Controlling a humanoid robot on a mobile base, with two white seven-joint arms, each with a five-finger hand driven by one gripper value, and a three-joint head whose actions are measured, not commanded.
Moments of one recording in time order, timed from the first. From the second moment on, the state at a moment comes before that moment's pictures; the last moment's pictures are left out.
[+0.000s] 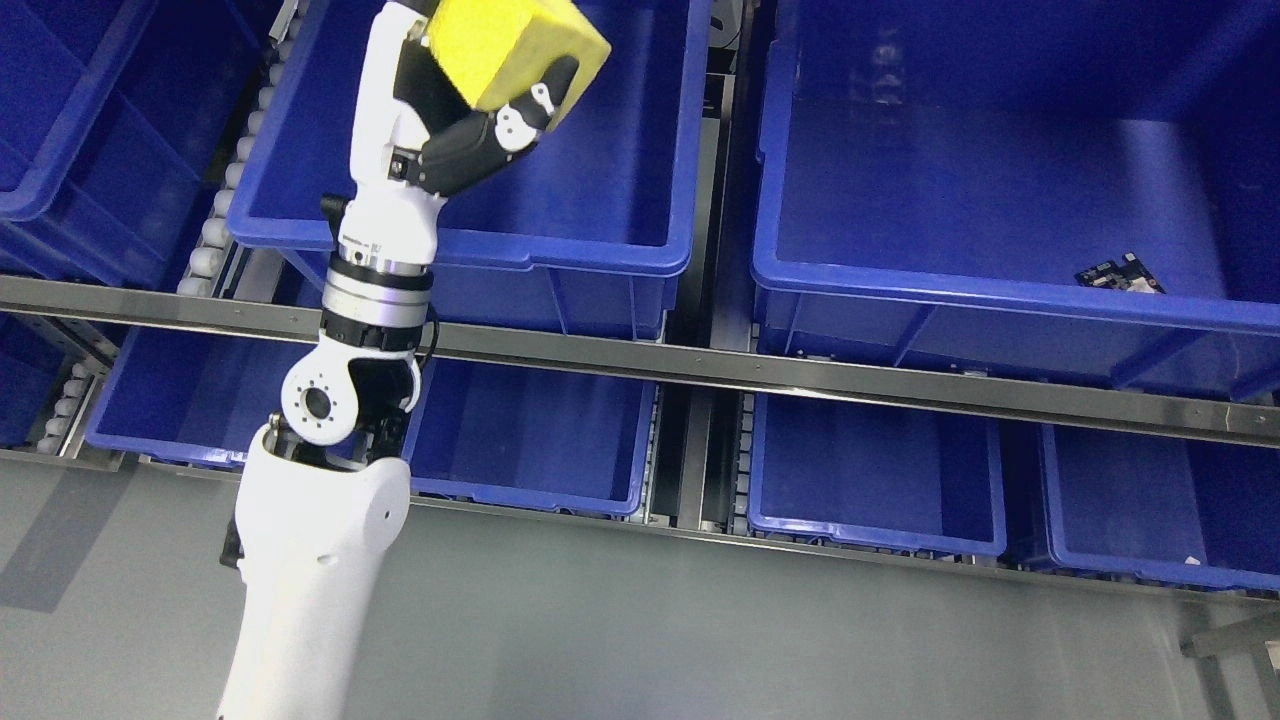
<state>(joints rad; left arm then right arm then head) -0.54 0.00 -0.20 -1.67 0.27 -0.22 -0.14 0.00 0.00 -0.09 0.00 0.00 -0.10 0.02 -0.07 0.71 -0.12</state>
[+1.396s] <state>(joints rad) -0.92 0.00 -0.20 -1.38 0.33 0.67 0.09 0.00 0.00 -0.09 0.00 0.00 -0.10 0.02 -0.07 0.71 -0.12</state>
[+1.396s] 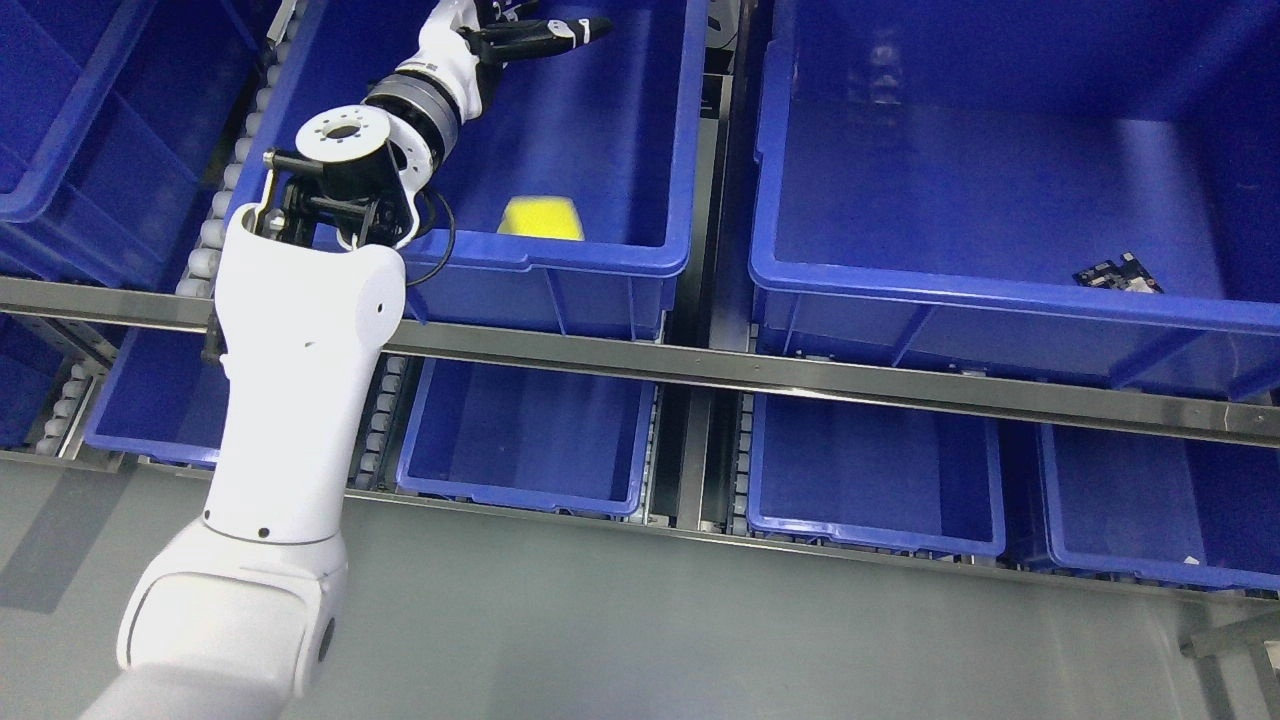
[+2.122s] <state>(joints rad) -0.75 0.01 -0.15 -1.54 0.33 0.26 -0.10 0.00 0.00 -0.09 0.00 0.00 -0.10 0.02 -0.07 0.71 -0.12</state>
